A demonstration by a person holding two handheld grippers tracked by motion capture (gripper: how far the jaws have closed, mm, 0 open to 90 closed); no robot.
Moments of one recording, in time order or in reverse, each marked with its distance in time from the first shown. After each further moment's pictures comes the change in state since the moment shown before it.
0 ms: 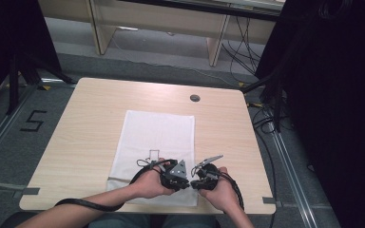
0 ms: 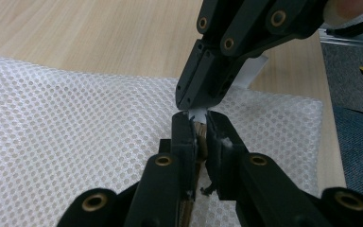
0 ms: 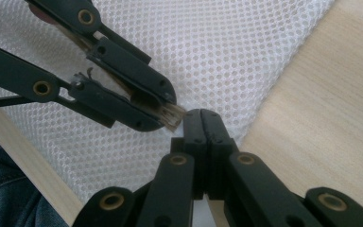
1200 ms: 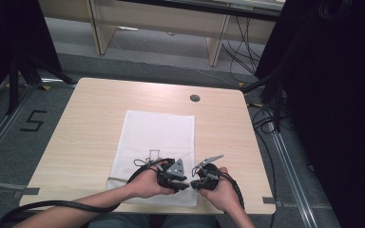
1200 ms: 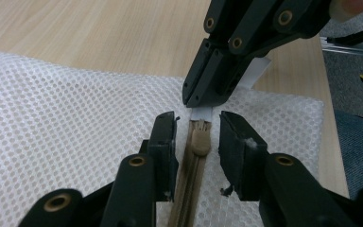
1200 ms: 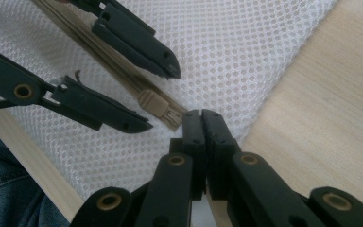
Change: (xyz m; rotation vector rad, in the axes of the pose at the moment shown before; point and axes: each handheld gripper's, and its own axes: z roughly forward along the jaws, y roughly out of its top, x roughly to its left) left arm 0.002 -0.003 -0.003 -0.022 0.008 -0.001; right arm -0.001 0.000 -0.001 -0.002 0.014 0.002
